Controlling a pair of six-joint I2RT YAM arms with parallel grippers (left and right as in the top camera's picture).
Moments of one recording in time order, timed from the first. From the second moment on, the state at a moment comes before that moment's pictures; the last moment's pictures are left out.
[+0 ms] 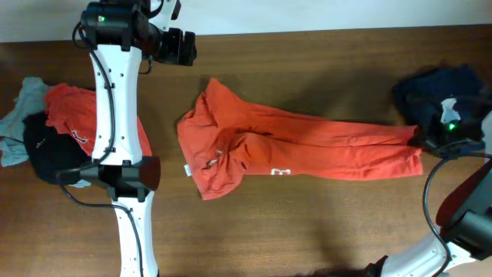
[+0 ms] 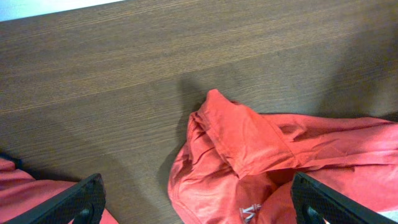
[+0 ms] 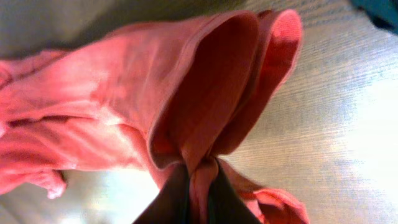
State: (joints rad) left arm -0.11 2.43 2.97 -1.61 0.19 0.06; right arm -0.61 1.93 1.56 -1.22 -0.42 -0.12
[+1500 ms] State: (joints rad) left arm -0.11 2.43 2.97 -1.59 0.19 0.07; right arm 0.25 1.97 1.46 -1.05 -0.09 0.28
